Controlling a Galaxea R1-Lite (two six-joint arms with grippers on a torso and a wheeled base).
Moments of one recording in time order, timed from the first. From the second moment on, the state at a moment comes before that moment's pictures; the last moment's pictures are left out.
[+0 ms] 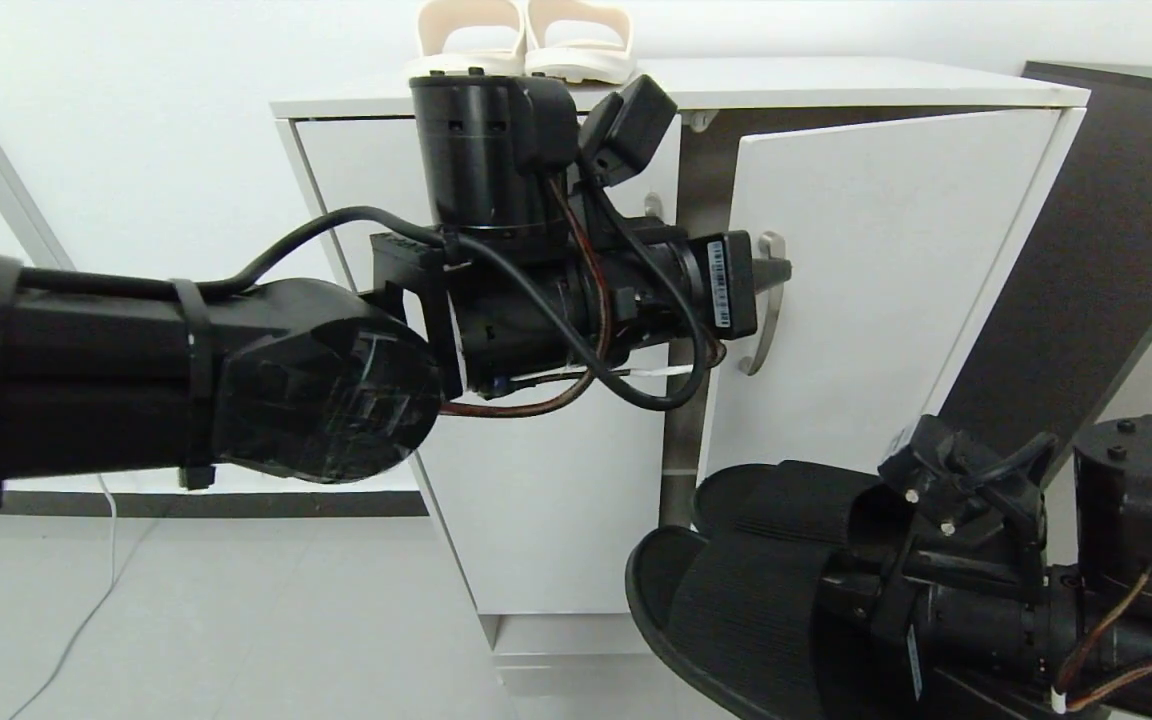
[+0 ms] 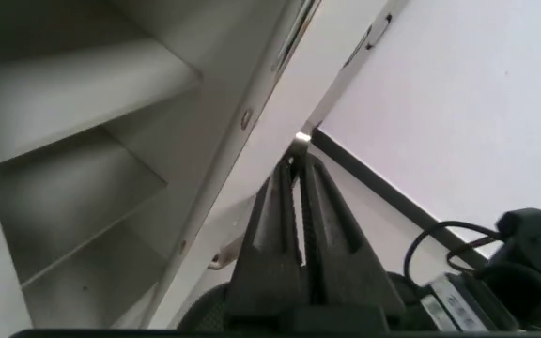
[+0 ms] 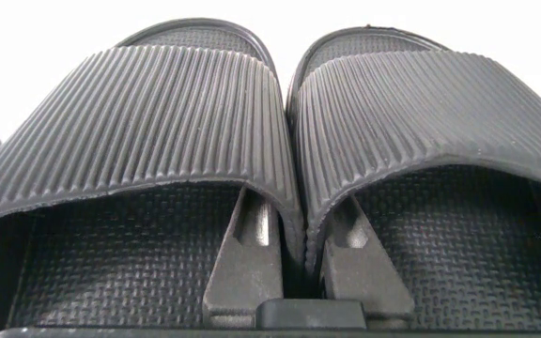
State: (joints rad) left arm -0.78 1.84 -1.43 -0.43 -0.29 -0.29; right arm 0.74 1.45 -0.53 -0.59 0.13 -0.05
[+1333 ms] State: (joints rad) left arm -0.66 1.93 -1.47 -0.62 -0.27 -0.30; right arm 0.78 1.45 -0.52 -0.58 0.13 -0.05
